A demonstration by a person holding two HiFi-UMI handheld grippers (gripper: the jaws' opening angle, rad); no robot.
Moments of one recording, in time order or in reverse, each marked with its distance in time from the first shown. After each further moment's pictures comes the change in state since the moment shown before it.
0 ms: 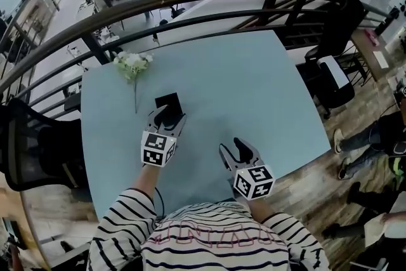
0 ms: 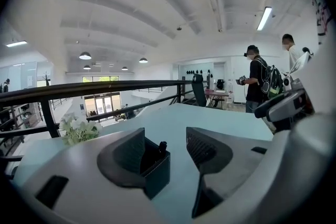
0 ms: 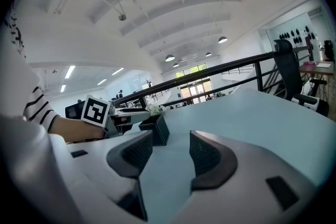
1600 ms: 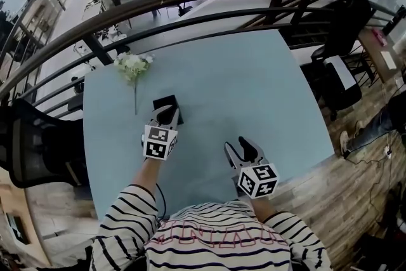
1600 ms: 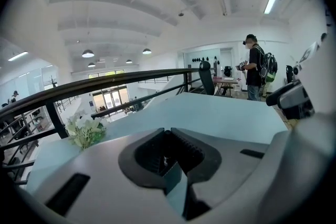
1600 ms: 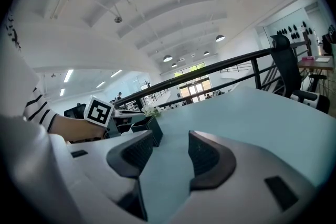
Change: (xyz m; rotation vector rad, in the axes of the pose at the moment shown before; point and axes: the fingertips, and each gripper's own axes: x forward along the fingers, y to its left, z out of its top) left arm 0.037 0.013 -0.011 0.039 0.125 0.087; right arm 0.004 -0.044 0.005 0.032 0.001 0.004
